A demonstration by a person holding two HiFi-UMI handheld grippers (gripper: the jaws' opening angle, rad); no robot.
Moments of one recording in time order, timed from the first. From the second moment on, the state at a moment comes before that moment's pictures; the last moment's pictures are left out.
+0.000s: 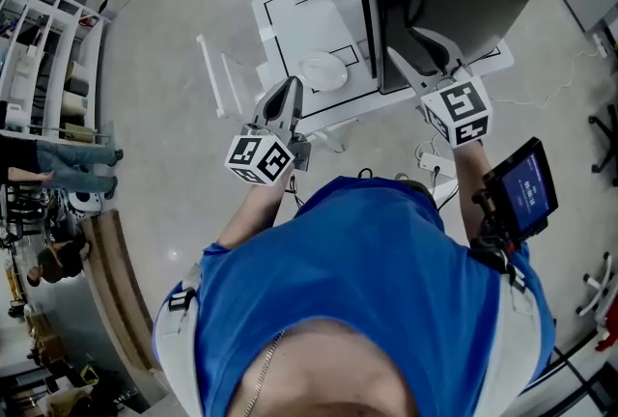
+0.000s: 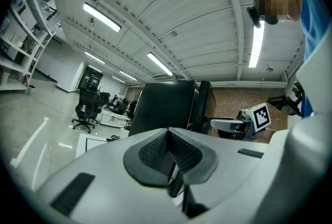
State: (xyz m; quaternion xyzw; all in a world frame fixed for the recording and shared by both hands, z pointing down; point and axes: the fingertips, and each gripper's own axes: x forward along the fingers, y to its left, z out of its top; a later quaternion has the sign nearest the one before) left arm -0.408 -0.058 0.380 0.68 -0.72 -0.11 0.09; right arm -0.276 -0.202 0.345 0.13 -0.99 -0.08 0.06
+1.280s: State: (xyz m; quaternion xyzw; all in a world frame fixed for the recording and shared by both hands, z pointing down) left arm -0.418 -0.054 0.385 0.68 -0.72 -0.10 0.09; right arm -0.279 -0.214 0.345 0.16 -0.98 -0.06 0.06
